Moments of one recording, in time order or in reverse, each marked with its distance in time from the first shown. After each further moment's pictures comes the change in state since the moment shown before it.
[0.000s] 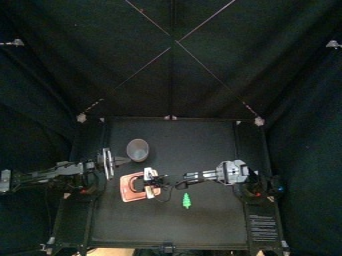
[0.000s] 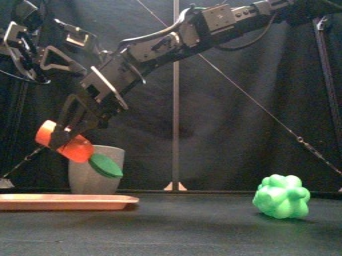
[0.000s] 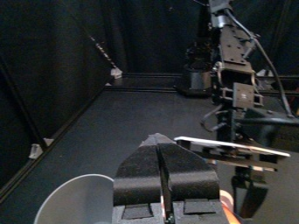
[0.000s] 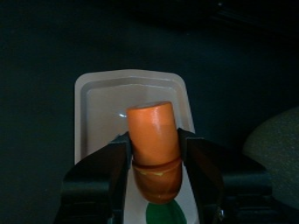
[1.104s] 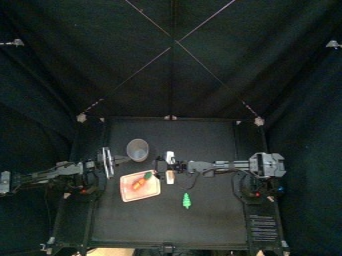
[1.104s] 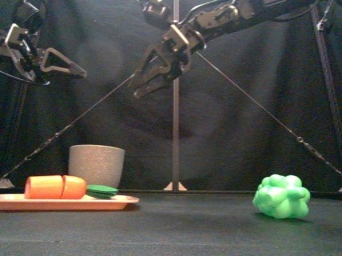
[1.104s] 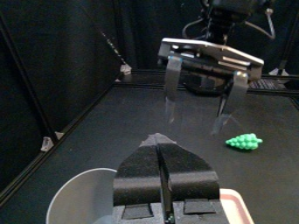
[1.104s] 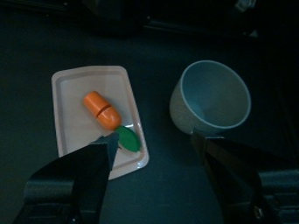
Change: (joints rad) left arm -0.025 -0.002 0.000 0.000 0.012 -0.005; right arm -0.117 -0.572 0.486 -0.008 -0.094 0.028
